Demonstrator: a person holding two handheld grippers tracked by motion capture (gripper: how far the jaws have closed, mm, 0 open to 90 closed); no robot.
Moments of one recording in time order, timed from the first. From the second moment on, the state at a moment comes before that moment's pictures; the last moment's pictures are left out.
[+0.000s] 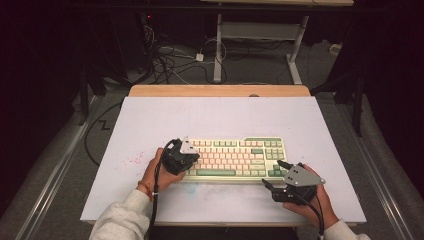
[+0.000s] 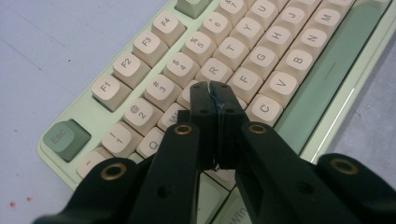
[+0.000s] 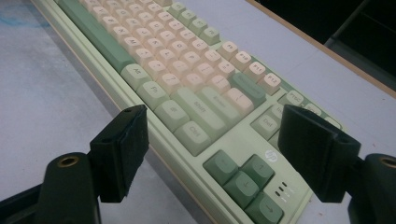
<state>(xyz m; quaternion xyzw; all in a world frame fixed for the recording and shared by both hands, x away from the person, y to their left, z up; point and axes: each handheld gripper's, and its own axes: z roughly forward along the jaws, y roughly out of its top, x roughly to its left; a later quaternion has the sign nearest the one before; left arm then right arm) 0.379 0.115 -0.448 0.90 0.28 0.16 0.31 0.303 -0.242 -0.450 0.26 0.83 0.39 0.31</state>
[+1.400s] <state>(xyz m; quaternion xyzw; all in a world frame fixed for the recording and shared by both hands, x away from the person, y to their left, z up) 0.370 0.118 -0.438 0.89 0.26 0.20 0.32 0.303 -0.242 -0.449 0.26 0.83 0.39 0.31</state>
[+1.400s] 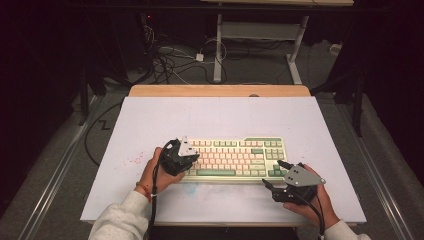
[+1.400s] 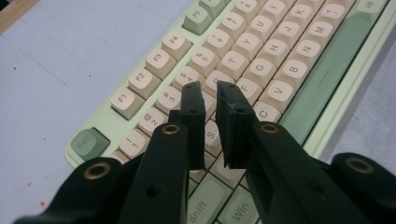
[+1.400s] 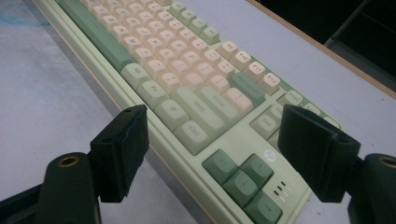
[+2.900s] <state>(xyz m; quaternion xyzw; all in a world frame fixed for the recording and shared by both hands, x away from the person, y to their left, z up) 0.348 0.118 -0.427 0.89 0.24 0.19 0.34 0.302 -0.242 -0.449 0.26 0.83 0.39 0.31</state>
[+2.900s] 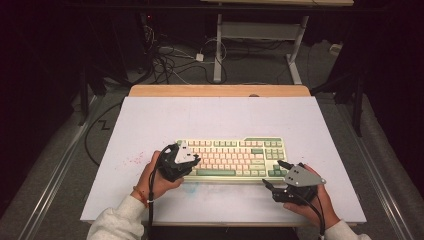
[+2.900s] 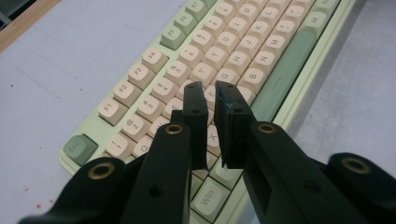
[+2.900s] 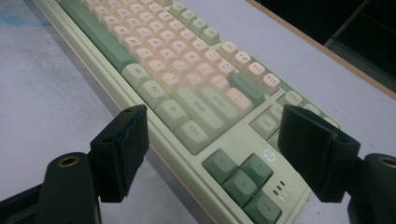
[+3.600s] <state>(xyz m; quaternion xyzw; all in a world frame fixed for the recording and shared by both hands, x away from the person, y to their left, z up) 0.340 0.112 -0.425 0.90 0.22 0.18 0.34 0.302 -0.242 -0.449 0.25 0.83 0.39 0.31</state>
